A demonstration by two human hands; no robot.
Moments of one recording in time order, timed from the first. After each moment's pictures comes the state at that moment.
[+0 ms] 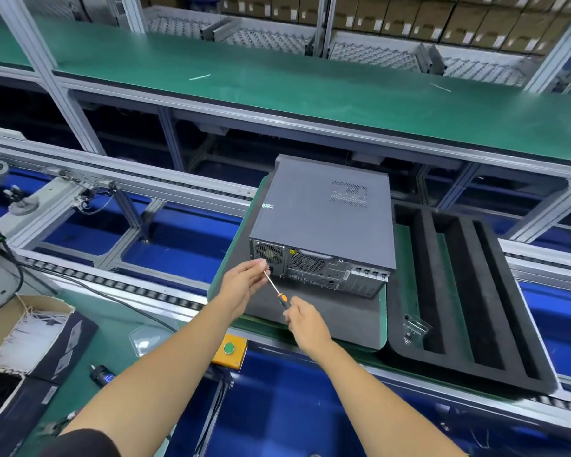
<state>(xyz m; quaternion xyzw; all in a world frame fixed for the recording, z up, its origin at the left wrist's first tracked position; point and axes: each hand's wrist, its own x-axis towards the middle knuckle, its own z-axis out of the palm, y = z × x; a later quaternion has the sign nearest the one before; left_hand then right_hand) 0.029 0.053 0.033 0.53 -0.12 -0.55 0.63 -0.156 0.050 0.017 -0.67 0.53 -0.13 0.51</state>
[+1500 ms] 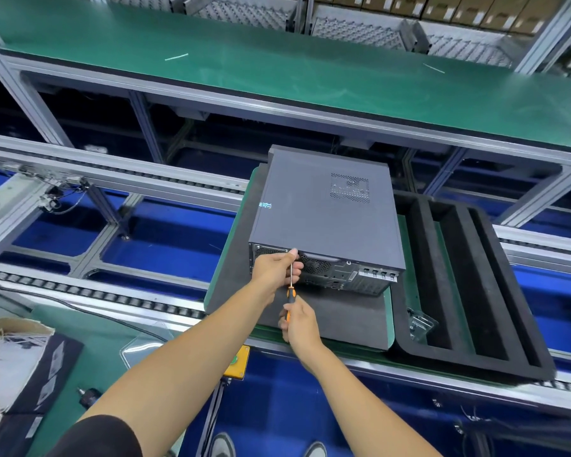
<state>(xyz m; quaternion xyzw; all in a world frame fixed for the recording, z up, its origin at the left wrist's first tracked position) 0.002 -0.016 0.042 0.61 -0.17 -0.56 0.54 -0.102 0.048 0.019 -0.37 0.58 -0.28 0.68</state>
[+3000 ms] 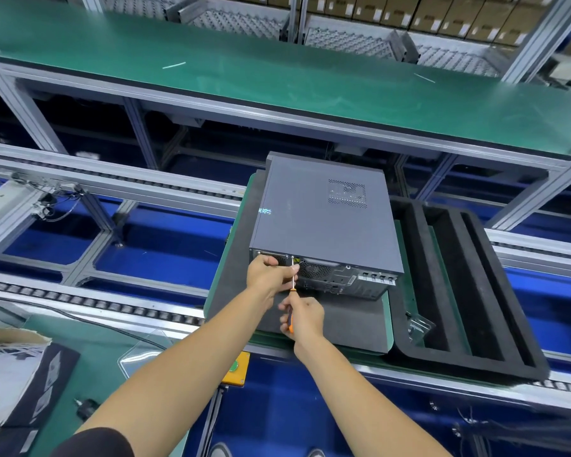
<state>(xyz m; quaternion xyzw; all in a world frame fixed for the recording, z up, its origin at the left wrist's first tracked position) 0.012 -0.005 0.052 0.63 -0.13 -0.53 0.56 -0.090 0.038 0.037 -0.25 0.62 -0.34 0.66</state>
